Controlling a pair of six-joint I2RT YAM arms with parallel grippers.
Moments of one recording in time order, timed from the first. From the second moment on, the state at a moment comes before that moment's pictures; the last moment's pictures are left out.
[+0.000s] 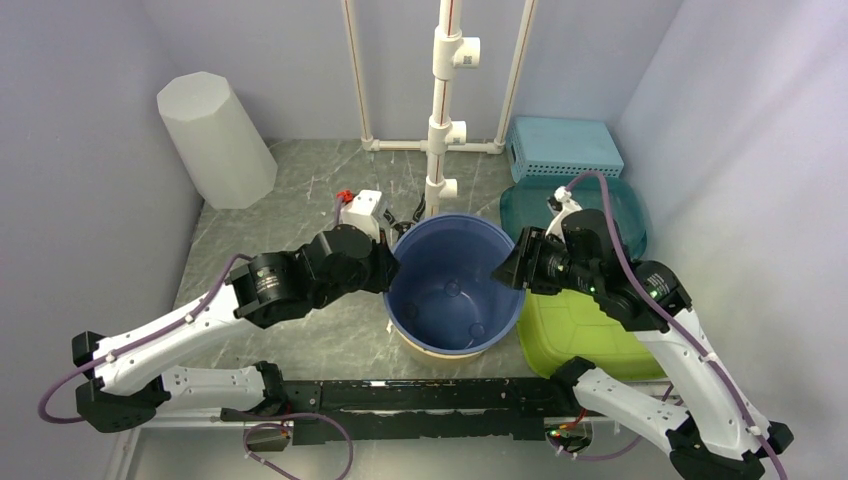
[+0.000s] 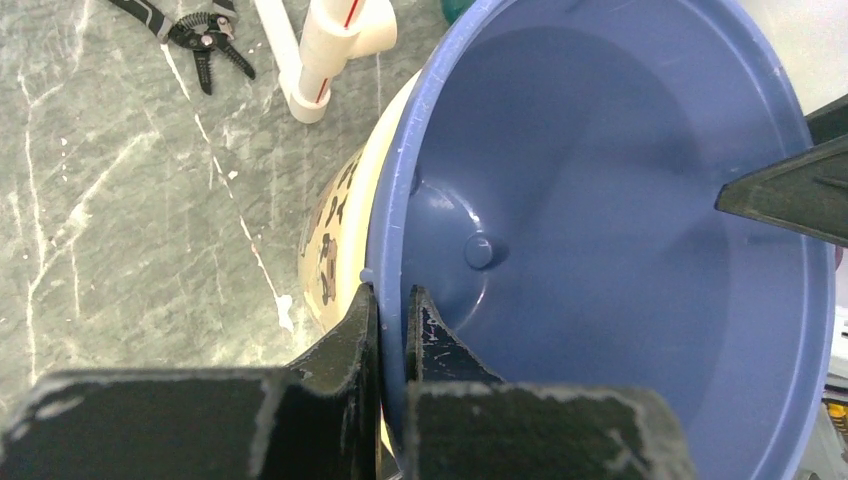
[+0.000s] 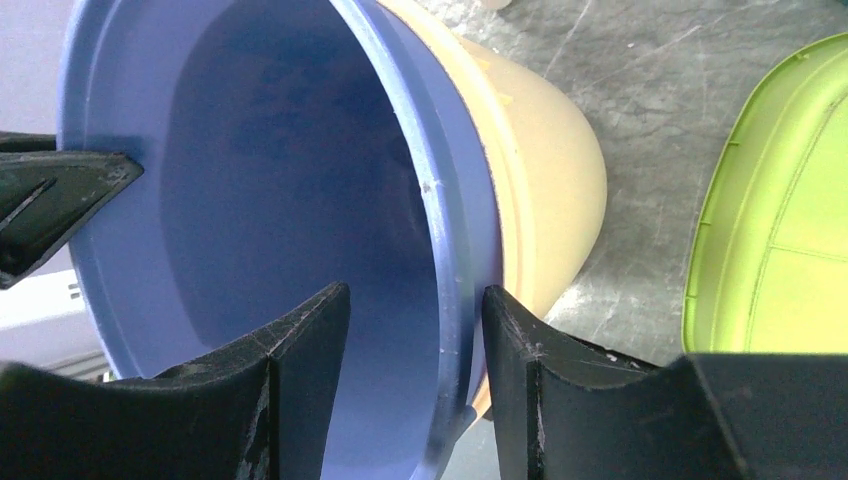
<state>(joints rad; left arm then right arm) -1.13 1.07 1.26 -0.74 -0.38 -0.69 0.61 0.85 1.23 -1.07 -0.11 0.71</state>
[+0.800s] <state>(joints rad) -1.13 1.06 1.26 -0.77 -0.36 -0.65 0.77 1.00 1.32 -1.18 0.22 0.70</state>
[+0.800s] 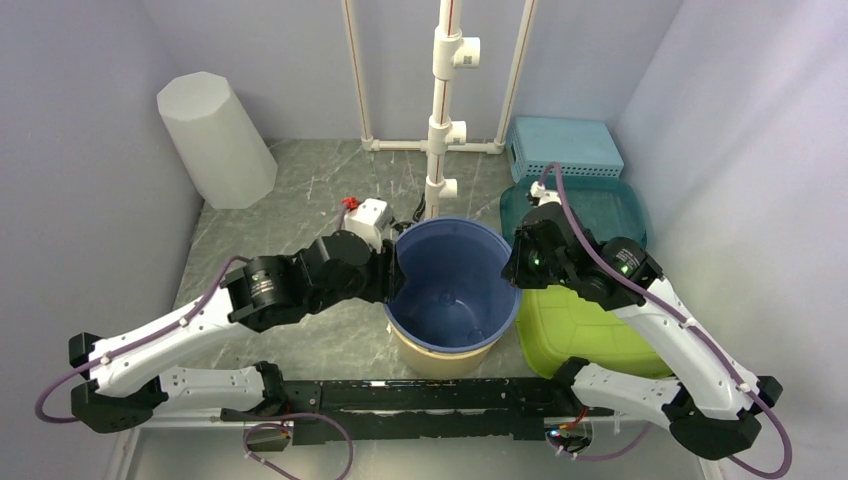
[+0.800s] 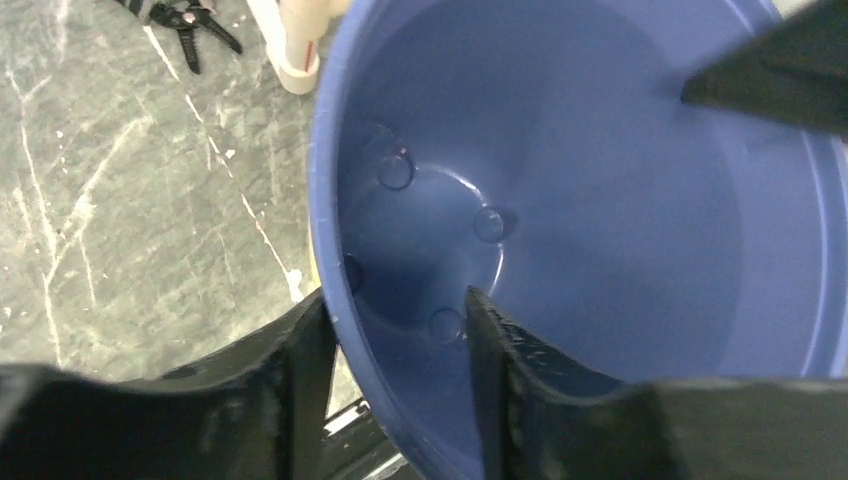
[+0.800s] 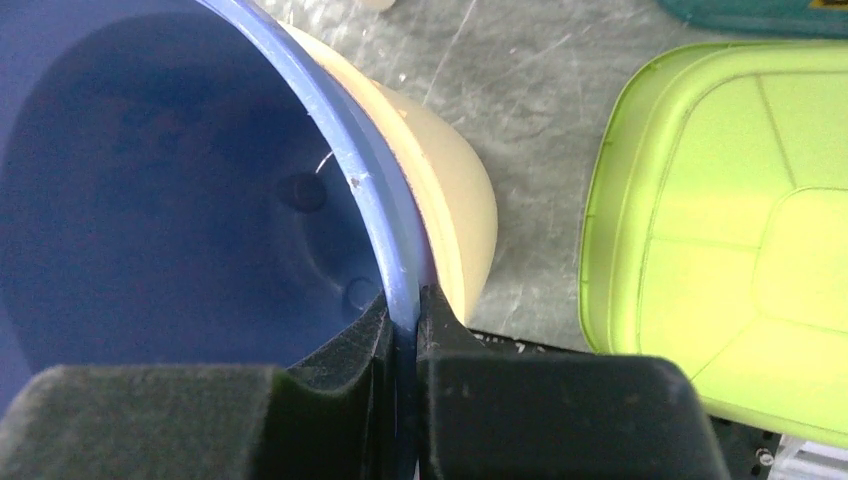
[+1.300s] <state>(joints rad) -1.19 0.68 1.15 -0.67 -0.31 -0.68 0.72 0.96 1.30 -1.18 0.12 0.71</state>
